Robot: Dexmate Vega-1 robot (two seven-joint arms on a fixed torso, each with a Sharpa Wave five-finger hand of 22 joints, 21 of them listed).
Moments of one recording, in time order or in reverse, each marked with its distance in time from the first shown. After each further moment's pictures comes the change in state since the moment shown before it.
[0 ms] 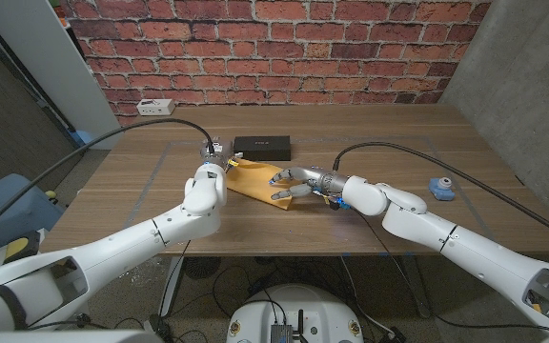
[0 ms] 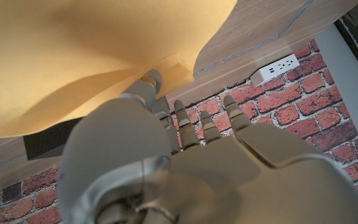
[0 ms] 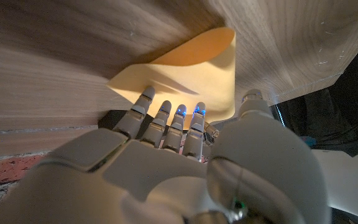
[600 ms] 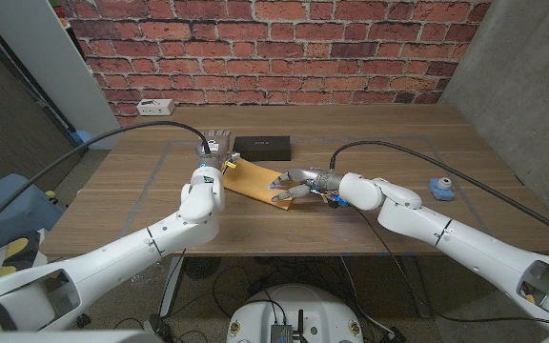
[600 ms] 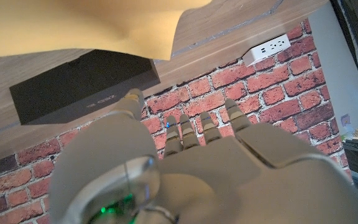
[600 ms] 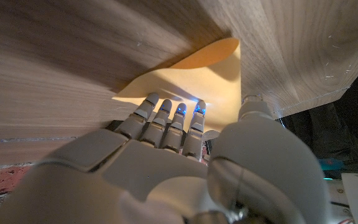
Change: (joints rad) left arm 0.109 0.015 -0.094 -0.088 0.004 -0.024 0.148; left_hand -0.257 0.022 -0.091 0.098 -0.001 -0.626 -0.103 -0.357 -0.189 -0.192 0.036 -0.003 0.002 0.009 0.006 0.010 0.007 -0.006 0.021 0.007 0.009; right arm 0.041 0.008 -0.042 0.000 -0.015 -0.076 0.074; right_hand -0.010 0.002 0.000 0.000 0.000 0.031 0.023 0.008 -0.002 0.014 0.000 0.005 0.000 0.020 0.002 0.005 -0.014 -0.011 0.001 -0.004 -0.002
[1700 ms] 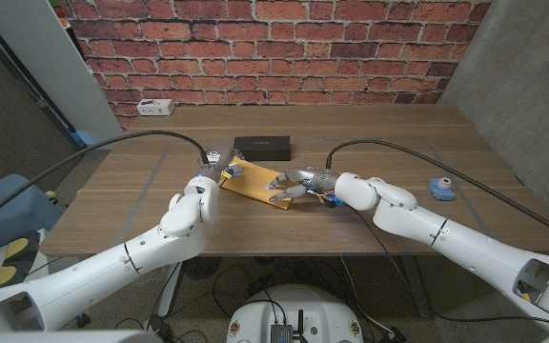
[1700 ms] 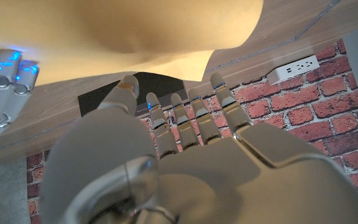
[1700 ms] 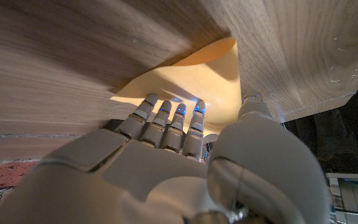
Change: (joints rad) left arm 0.077 0.090 -0.015 -0.131 -0.042 -0.042 -0.100; left_hand 0.079 -0.092 0.035 -0.125 -0.005 0.358 -0.057 0.051 -0.082 0.273 -0.048 0.062 -0.003 0.352 -0.071 0.024 -0.003 0.307 -0.075 0.143 0.011; right arm 0.009 0.007 -0.025 -0.016 -0.021 -0.048 0.001; right_hand -0.004 0.004 0.000 0.000 0.000 0.001 0.001 0.000 0.000 -0.004 0.004 0.000 -0.005 -0.015 -0.004 -0.004 -0.014 -0.014 0.013 -0.010 0.000
